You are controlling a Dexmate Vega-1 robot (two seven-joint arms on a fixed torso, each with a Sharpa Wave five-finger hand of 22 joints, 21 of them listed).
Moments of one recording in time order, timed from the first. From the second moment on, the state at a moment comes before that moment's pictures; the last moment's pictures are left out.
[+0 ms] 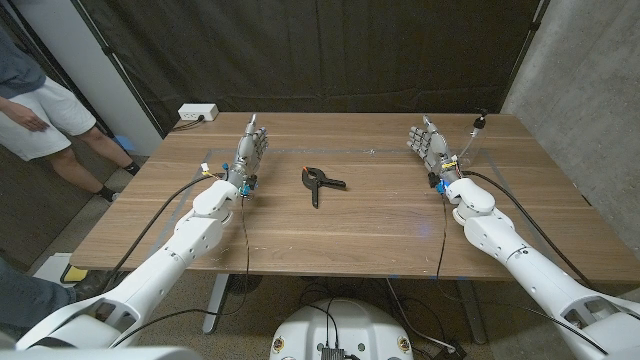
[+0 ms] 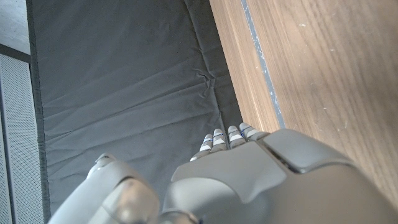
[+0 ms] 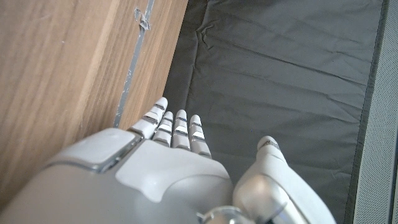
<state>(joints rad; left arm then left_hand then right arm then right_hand) 0.84 0.53 0.37 -1.33 -0.65 -0.26 -0.02 0.20 -0.11 0.10 0.10 0.29 -0.12 0.12 0.22 0.18 -0.08 0.06 0.23 0.18 -0.12 0.07 0.20 0.18 -0.14 -0.01 0.22 0.18 -0.83 -0.51 -0.37 -1.29 0.65 0.29 0.04 0.15 0.03 0.30 -0.09 0.18 0.13 0.13 0.21 0.19 0.11 0.15 0.22 0.18 0.02 0.13 0.19 0.18 0.14 -0.02 0.22 0.18</state>
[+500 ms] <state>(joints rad) 0.85 0.56 0.37 -1.37 -0.65 -0.22 -0.02 0.21 -0.10 0.10 0.10 0.29 -0.11 0.11 0.22 0.18 -0.07 0.06 0.23 0.18 -0.11 0.06 0.20 0.18 -0.14 0.00 0.22 0.18 -0.84 -0.49 -0.36 -1.29 0.64 0.35 0.02 0.16 0.03 0.30 -0.09 0.18 0.15 0.13 0.21 0.19 0.14 0.15 0.23 0.18 0.05 0.11 0.19 0.18 0.17 -0.02 0.22 0.18</state>
